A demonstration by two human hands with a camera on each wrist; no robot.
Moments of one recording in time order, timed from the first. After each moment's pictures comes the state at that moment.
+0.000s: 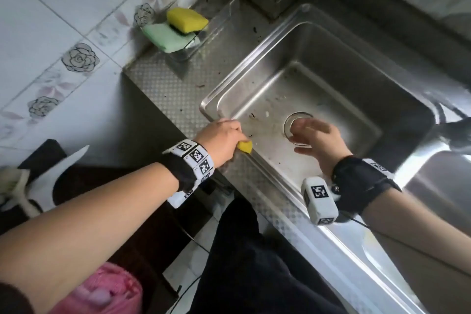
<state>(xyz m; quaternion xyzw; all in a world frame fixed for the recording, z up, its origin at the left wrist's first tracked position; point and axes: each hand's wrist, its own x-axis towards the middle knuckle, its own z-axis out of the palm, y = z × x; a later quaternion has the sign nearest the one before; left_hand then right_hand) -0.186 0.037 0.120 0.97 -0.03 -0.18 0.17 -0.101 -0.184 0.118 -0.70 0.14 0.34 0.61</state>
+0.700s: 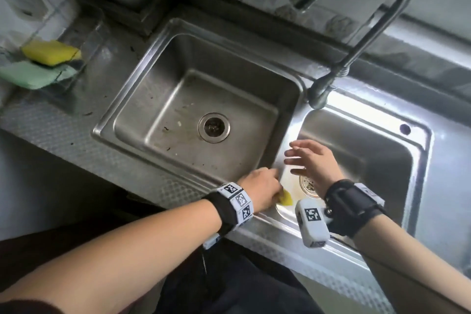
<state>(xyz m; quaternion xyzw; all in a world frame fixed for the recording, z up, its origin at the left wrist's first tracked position) -0.194 -0.244 0.112 0.89 -0.28 -0.31 0.18 -0.161 -0.387 0.145 -0.70 0.29 0.20 0.62</state>
